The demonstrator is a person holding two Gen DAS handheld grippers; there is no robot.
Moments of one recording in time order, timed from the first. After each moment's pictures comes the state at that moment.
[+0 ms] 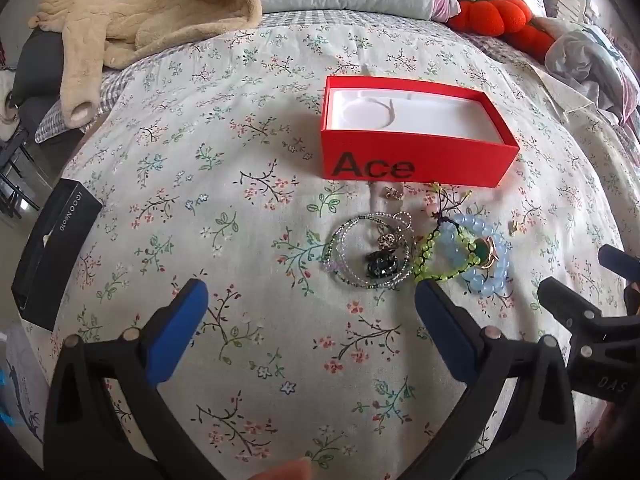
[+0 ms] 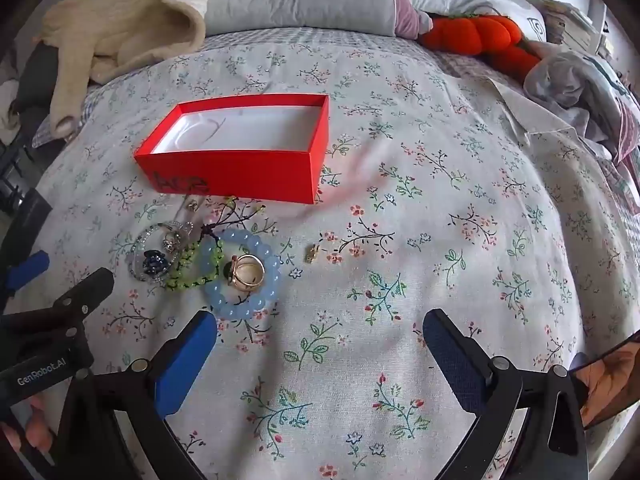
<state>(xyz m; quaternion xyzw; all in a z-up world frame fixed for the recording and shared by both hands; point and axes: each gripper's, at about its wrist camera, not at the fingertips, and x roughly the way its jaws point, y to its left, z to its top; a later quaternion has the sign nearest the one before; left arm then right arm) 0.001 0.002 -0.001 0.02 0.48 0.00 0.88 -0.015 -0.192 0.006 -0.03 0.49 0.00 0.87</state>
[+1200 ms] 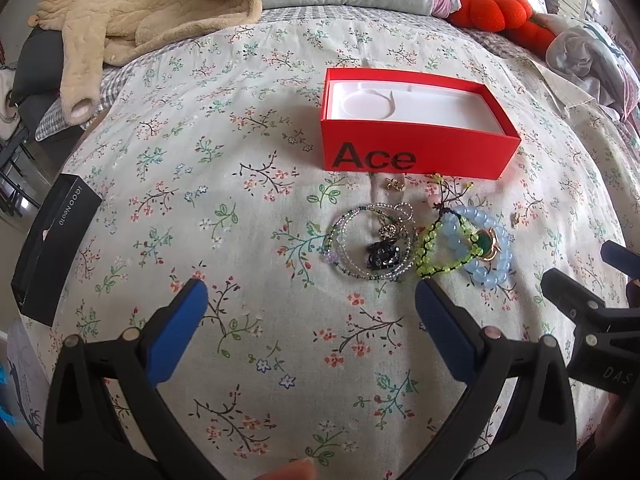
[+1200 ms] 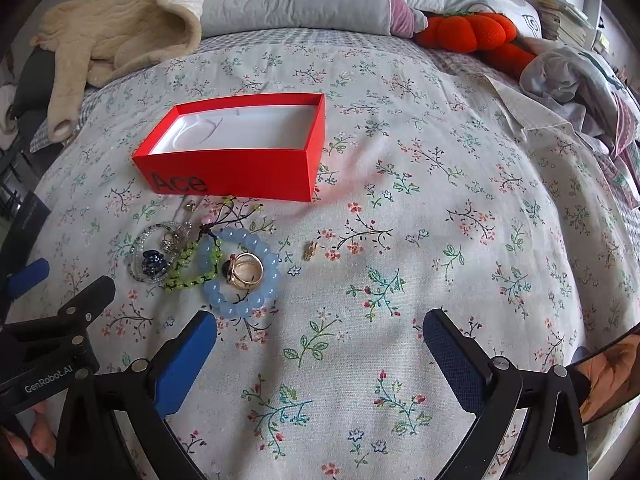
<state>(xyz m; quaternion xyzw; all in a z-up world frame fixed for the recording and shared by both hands) -0.005 -0.002 -0.004 0.03 0.47 0.00 0.88 -0.016 -0.192 0.004 -0.02 0.49 -0.01 0.87</state>
